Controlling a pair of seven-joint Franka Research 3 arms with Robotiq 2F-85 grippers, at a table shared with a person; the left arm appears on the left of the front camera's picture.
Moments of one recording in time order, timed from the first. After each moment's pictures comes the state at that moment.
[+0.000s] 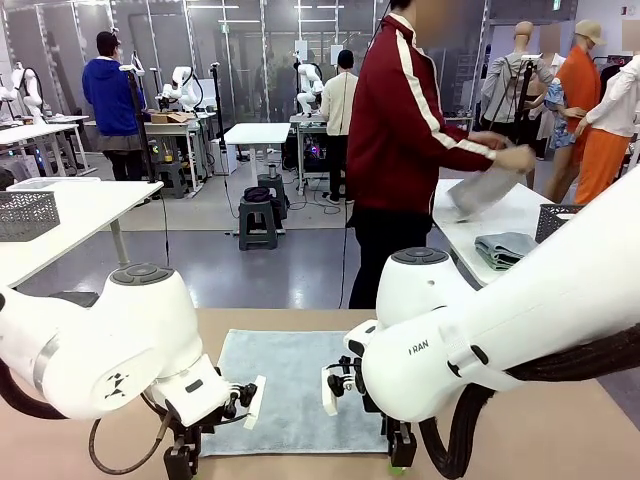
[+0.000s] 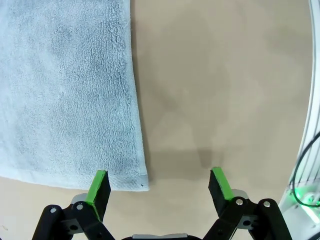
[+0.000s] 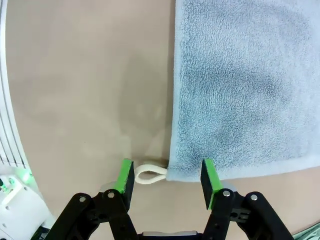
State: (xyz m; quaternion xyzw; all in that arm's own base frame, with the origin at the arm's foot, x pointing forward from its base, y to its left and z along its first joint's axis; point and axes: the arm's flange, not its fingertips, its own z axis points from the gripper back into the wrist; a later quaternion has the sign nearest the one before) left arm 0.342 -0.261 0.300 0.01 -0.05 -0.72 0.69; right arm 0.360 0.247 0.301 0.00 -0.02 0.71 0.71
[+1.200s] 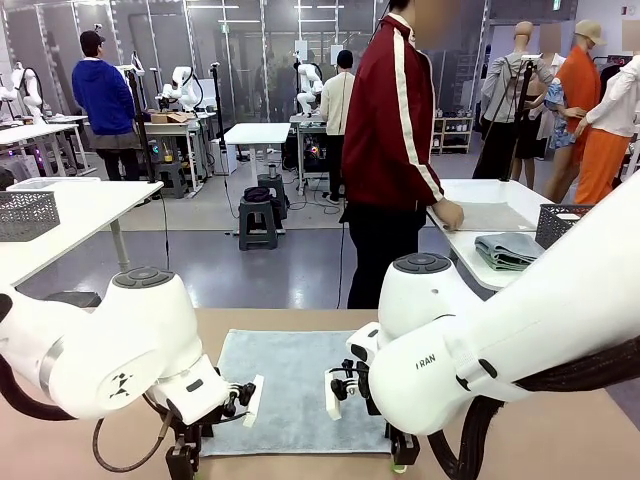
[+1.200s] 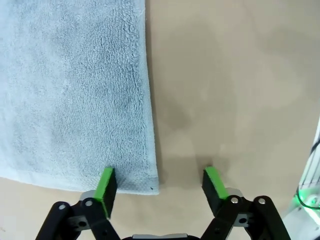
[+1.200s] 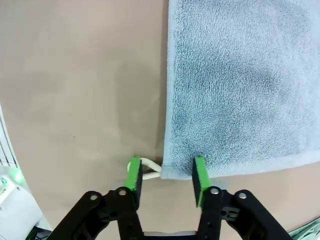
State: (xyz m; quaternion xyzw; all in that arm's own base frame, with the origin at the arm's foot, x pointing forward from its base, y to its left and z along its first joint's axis) left arm 0.353 -0.257 0.290 0.01 -0.05 -0.71 0.70; right arm 0.360 0.244 0.296 -0.02 -0.03 0.71 0.71
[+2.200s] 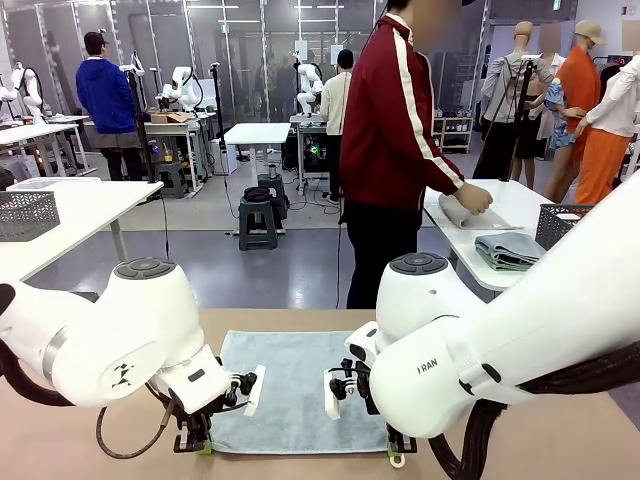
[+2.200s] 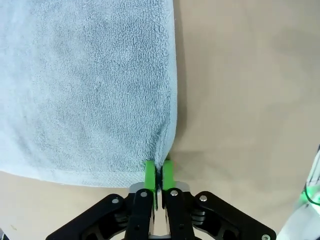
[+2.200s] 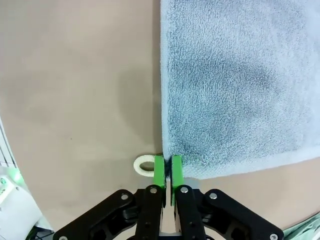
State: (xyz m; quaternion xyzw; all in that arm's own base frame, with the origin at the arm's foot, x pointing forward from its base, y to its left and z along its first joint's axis) left arm 0.364 -0.257 0.300 0.02 -0.06 -0.72 0.69; right arm 0.360 0.245 0.298 -0.03 -0.03 0.70 0.71
